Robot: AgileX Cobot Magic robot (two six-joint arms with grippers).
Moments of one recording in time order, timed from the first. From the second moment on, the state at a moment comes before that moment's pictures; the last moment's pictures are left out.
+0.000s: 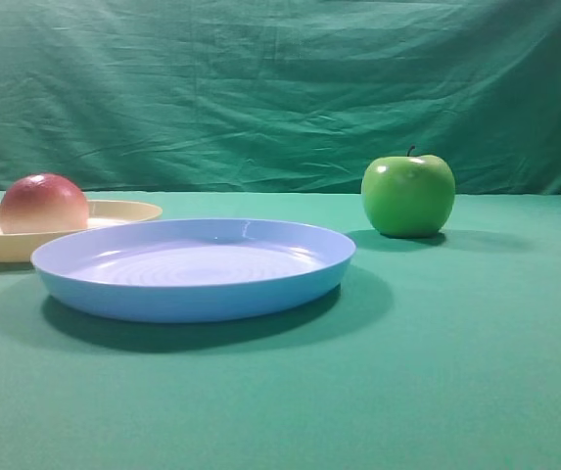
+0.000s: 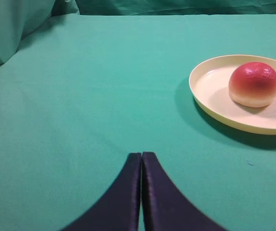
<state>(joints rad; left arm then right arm) -0.01 -0.02 0.01 0.33 0.38 -0.33 0.65 1.46 -1.65 0.28 1.14 -0.19</state>
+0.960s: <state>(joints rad) -0.01 -0.02 0.01 0.33 0.38 -0.33 0.42 0.84 -1.31 0.04 1.10 0.05</state>
